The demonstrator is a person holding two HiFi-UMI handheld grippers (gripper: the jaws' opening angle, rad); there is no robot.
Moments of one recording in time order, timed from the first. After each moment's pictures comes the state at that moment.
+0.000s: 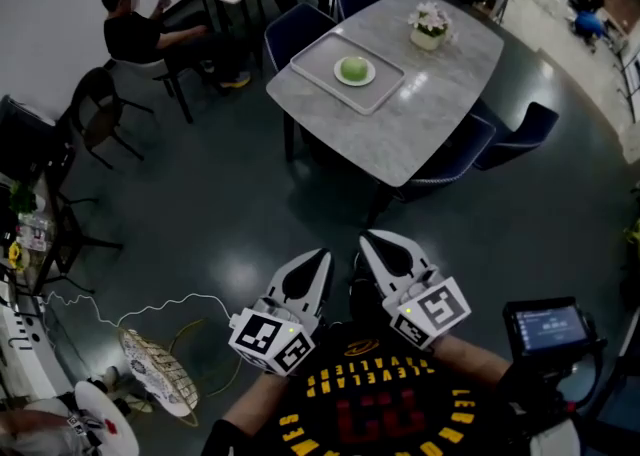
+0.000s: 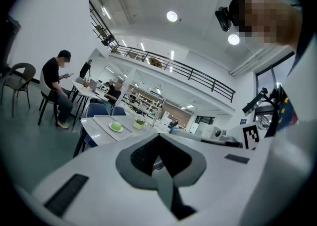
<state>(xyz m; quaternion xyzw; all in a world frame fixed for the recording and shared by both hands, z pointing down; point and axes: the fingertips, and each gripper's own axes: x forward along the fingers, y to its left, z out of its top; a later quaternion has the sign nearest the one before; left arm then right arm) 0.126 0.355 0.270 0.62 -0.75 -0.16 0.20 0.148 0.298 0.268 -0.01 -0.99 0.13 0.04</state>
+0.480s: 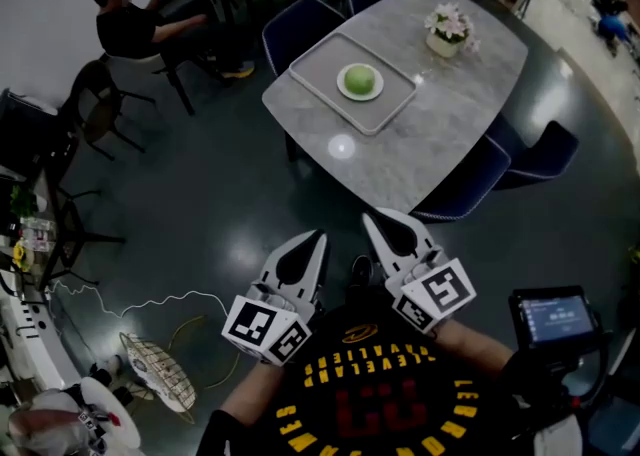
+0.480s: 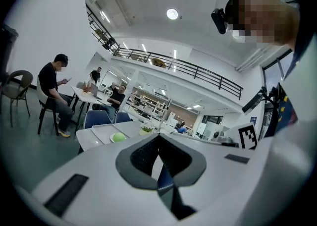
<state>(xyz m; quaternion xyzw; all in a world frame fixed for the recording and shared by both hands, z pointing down) 0.031 0.237 0.255 0.60 -0.77 -0.14 0.19 0.052 0.168 0.264 -0.03 -0.99 0.15 0.05</state>
